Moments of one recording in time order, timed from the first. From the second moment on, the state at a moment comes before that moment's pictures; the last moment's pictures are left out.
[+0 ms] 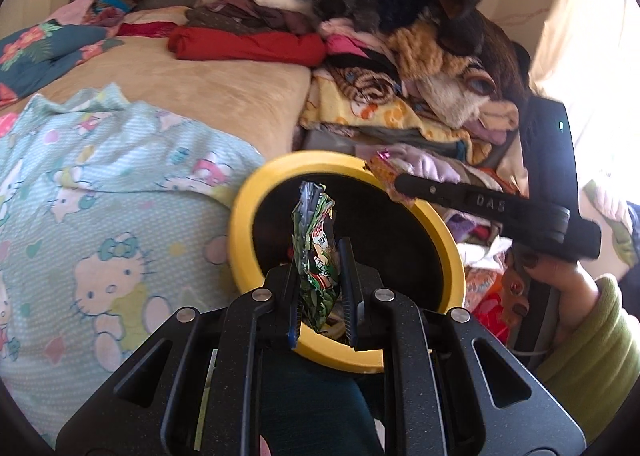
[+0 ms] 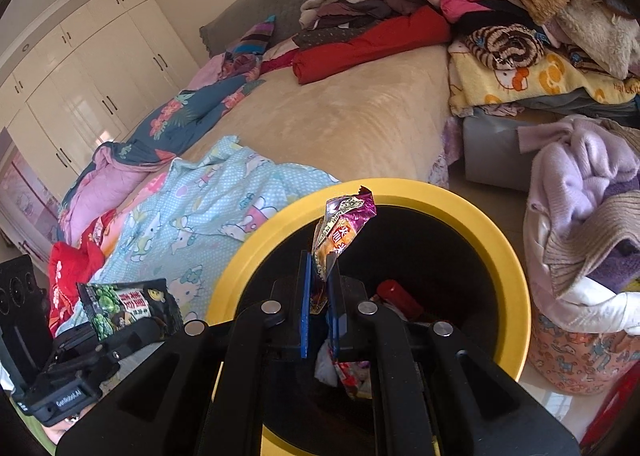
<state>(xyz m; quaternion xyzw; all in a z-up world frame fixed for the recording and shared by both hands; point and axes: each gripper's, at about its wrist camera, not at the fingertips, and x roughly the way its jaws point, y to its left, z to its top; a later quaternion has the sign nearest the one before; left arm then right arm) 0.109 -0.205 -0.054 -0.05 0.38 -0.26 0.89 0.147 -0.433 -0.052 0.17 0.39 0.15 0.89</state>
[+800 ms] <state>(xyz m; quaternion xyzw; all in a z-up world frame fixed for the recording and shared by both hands) 0.136 -0.276 -0.091 0.01 0.43 -0.31 0.85 0.143 -0.475 -0.058 0.21 0.38 0.12 0.89</state>
